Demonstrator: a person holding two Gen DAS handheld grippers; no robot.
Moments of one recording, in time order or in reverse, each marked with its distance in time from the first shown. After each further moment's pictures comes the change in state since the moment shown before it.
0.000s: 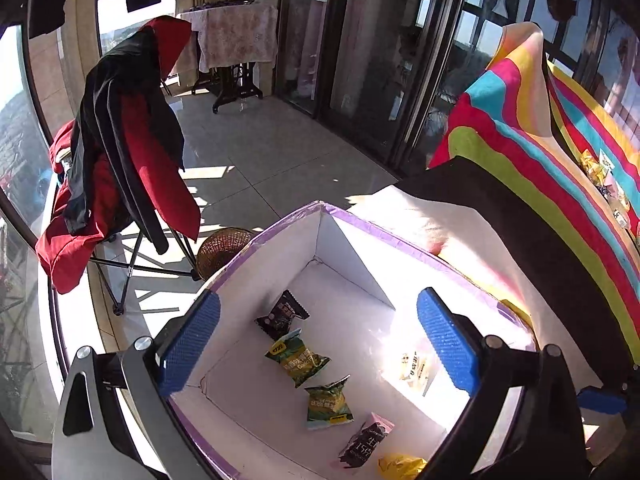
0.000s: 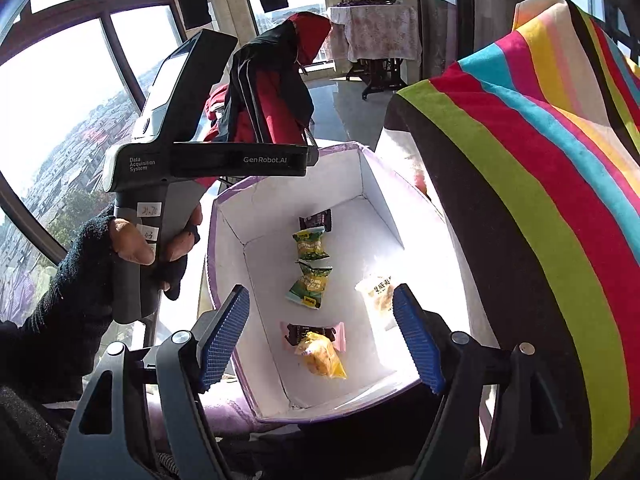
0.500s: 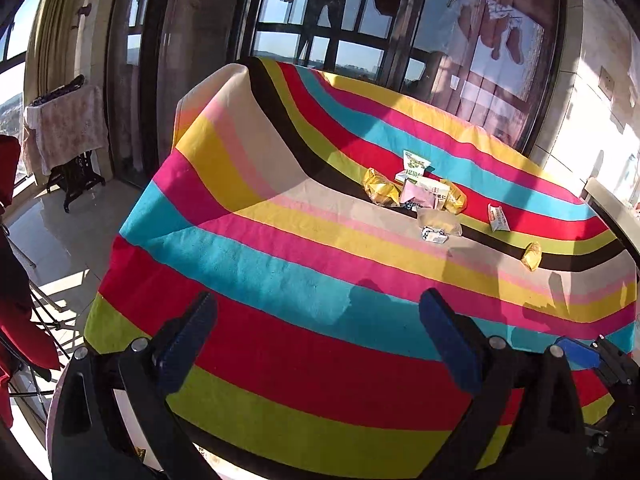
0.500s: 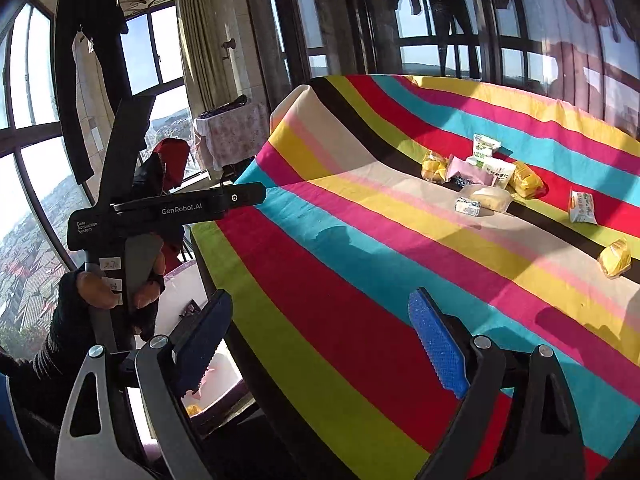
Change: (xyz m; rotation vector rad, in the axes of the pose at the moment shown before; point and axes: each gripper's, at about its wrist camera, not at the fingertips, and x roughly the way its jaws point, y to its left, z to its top) left arm -0.051 -0.254 0.061 0.330 -0.111 -0.488; right arm -0.185 -0.140 -0.063 0.375 -0.341 -0.440
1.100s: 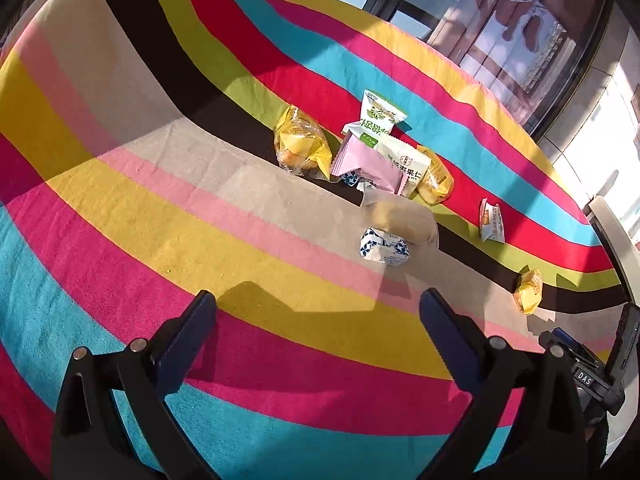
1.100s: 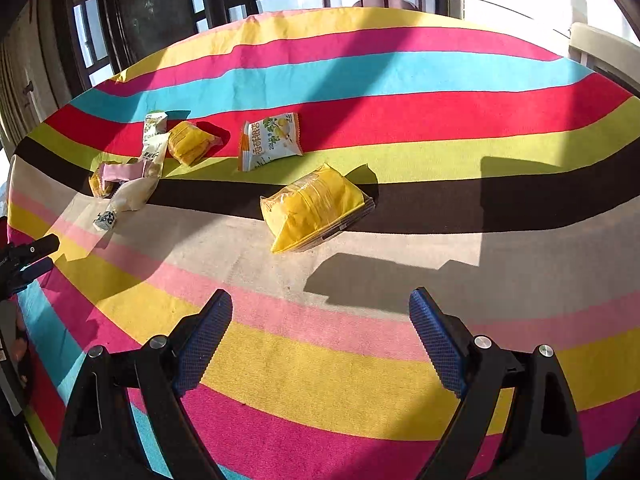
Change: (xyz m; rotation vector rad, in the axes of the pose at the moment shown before) left arm 0.156 -0.069 0.020 -0.141 0.190 -0.098; right arm 0.042 -0.285 0.015 0.310 0.196 -0.416
